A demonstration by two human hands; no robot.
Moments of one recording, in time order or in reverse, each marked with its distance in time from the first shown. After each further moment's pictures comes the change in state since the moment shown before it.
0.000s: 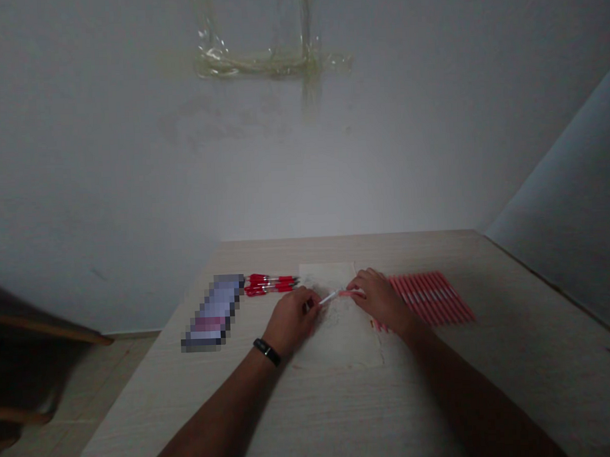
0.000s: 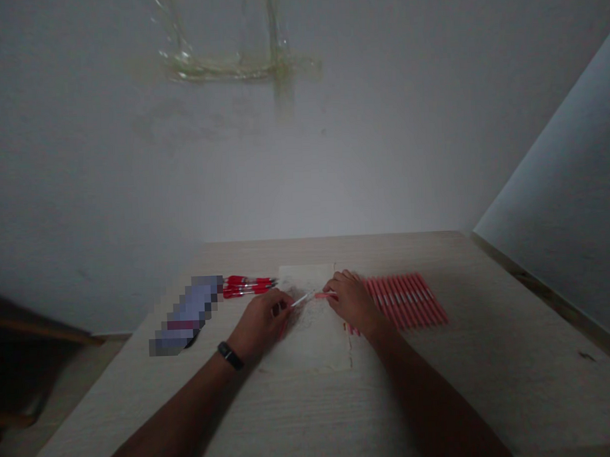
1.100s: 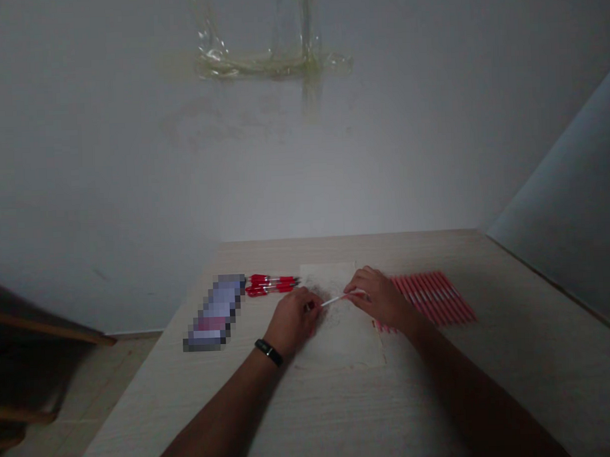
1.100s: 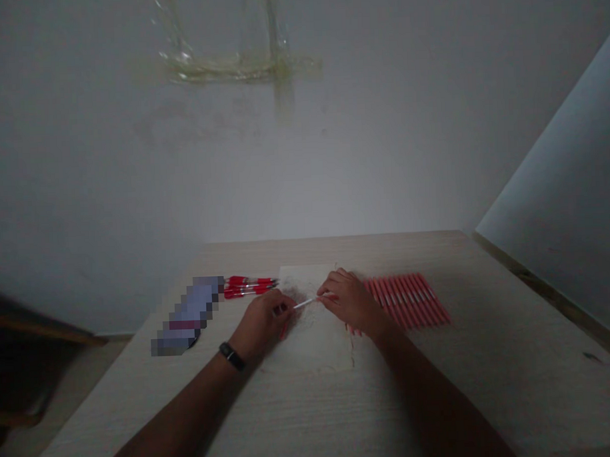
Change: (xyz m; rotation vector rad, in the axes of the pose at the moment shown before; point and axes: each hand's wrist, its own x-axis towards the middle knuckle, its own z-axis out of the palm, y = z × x) left_hand 0.001 -0.006 0.005 0.014 0.020 0.021; right_hand 0.002 -0.013 -0.020 0.200 0.079 -0.188
